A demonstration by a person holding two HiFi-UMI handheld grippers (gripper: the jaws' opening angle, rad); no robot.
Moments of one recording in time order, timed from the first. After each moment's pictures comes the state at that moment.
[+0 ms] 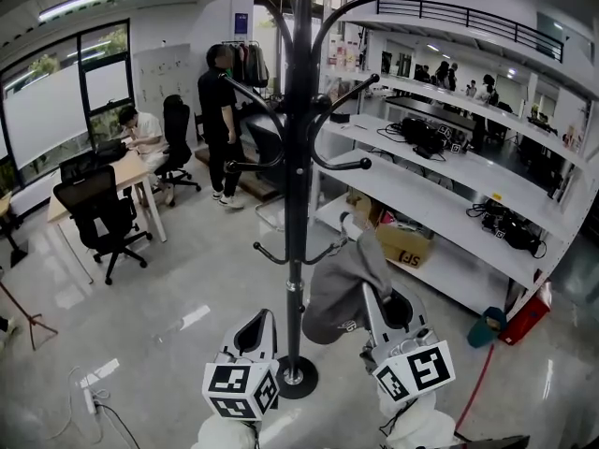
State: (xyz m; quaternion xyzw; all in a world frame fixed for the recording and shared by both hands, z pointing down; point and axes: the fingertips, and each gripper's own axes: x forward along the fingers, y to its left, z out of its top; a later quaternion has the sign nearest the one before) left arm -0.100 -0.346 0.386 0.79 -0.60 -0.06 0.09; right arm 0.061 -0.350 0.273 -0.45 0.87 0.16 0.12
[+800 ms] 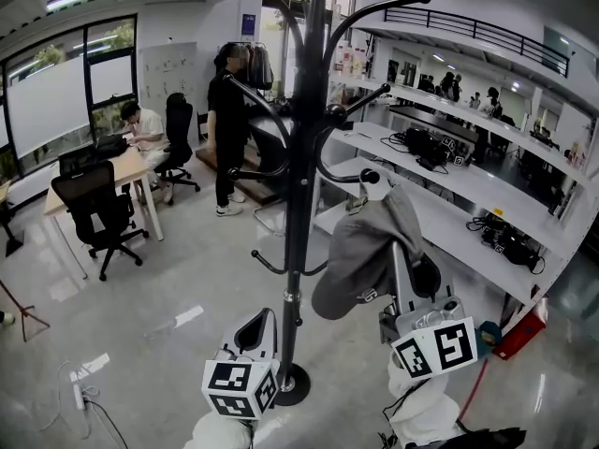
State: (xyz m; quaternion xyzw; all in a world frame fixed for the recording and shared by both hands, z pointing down) left arm -0.096 -0.373 0.383 0.79 -0.60 -0.05 0.09; right arm 0.082 -0.386 0.191 -0.45 0.84 0.23 0.18
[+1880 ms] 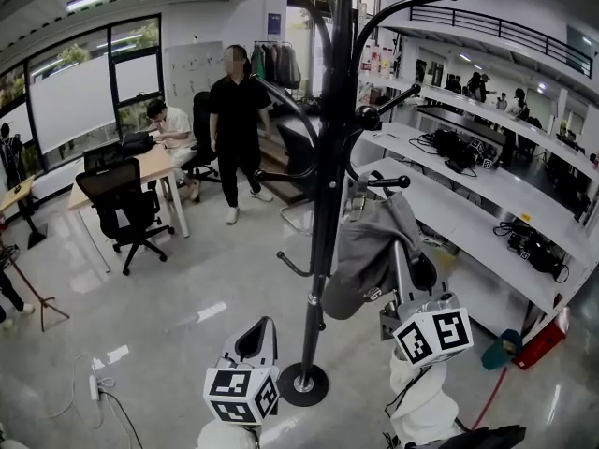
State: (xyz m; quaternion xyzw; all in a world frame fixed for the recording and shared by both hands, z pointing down) left arm -0.139 -0.362 0.402 0.75 -0.65 -0.05 0.10; right arm 0.061 -0.443 0.233 -0.44 0.86 0.15 0.19
